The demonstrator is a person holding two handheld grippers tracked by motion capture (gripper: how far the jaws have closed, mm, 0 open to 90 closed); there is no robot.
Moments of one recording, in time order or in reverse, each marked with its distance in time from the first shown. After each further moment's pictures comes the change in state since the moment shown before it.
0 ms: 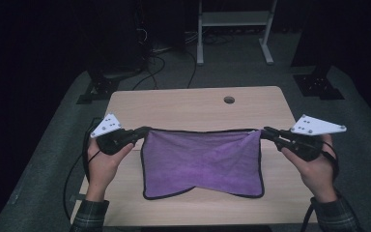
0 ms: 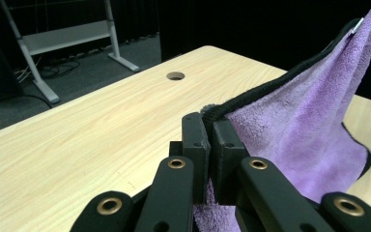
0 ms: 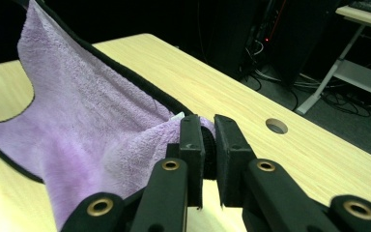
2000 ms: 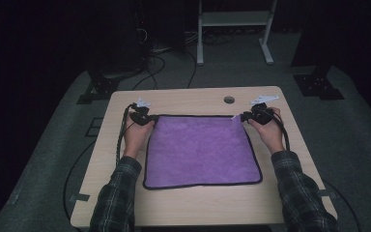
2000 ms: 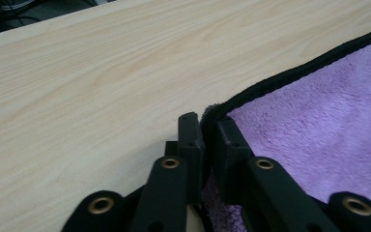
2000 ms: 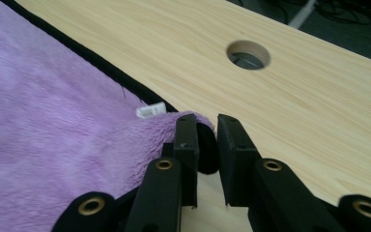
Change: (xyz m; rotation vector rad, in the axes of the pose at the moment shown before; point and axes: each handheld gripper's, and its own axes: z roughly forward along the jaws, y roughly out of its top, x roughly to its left) left arm 0.114 -0.053 0.168 0.322 0.233 -0.124; right arm -0.106 -0.059 0.200 0.279 -0.097 0.142
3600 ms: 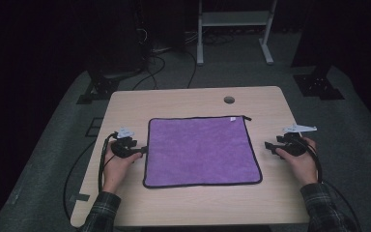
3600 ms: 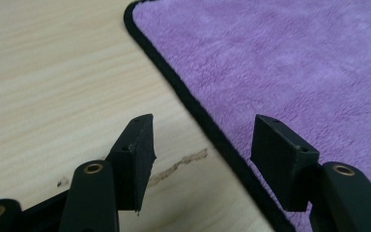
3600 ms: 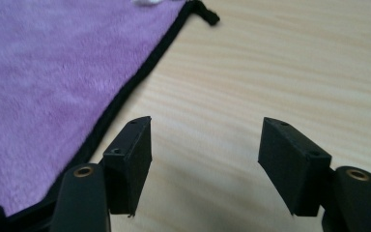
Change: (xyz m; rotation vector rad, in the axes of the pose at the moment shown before) left arm -0.025 -0.089 -0.087 0.048 -0.003 -0.041; right arm -0.010 -0.109 -0.078 0.025 -0.038 0.167
